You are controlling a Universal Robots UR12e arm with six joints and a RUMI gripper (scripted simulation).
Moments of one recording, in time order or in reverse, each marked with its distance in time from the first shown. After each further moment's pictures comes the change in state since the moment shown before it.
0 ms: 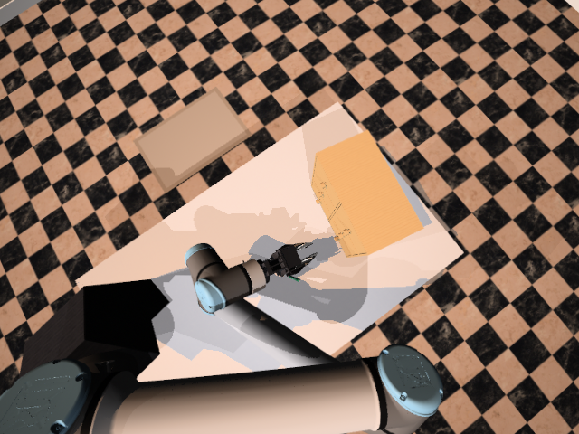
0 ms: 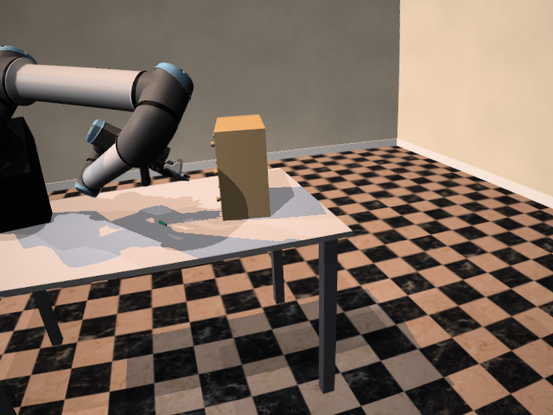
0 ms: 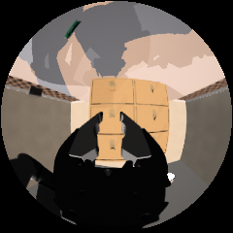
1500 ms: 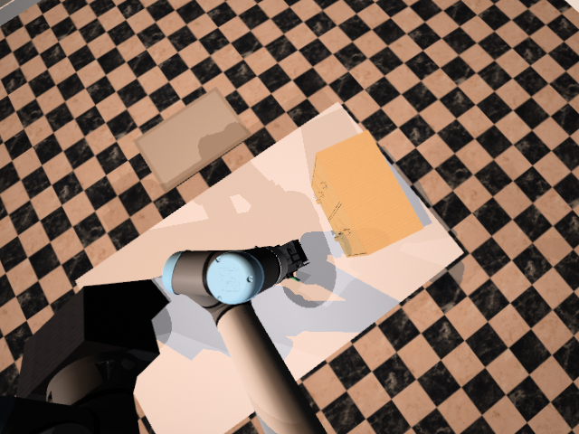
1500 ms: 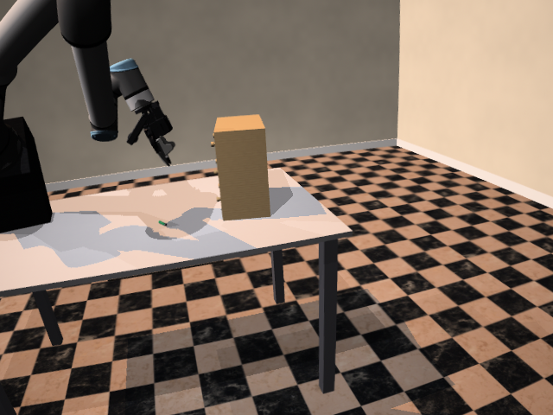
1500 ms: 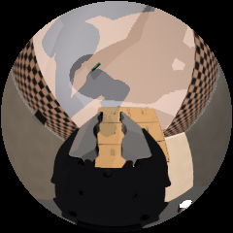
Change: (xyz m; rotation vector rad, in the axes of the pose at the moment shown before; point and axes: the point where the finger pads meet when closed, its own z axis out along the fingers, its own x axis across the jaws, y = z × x) arm -0.001 0.028 -0.084 0.671 -0.006 -0.008
